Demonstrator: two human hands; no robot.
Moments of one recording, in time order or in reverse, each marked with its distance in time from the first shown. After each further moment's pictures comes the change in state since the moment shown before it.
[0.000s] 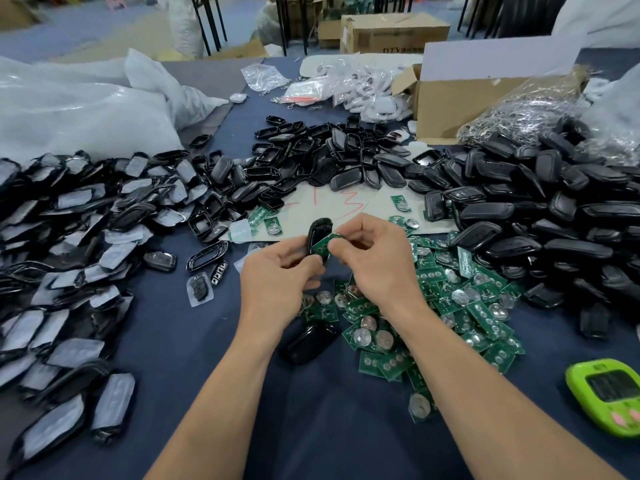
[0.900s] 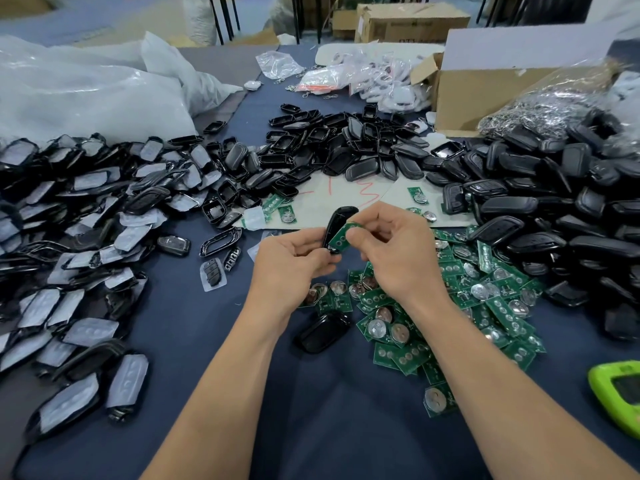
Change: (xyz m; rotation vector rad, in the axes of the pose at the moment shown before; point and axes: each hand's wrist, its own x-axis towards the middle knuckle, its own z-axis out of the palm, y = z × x) left_hand 0.002 0.001 -0.008 -0.039 -0.044 -0.123; right_hand -0.003 -0.003 -0.004 -0.009 -0.049 -0.085
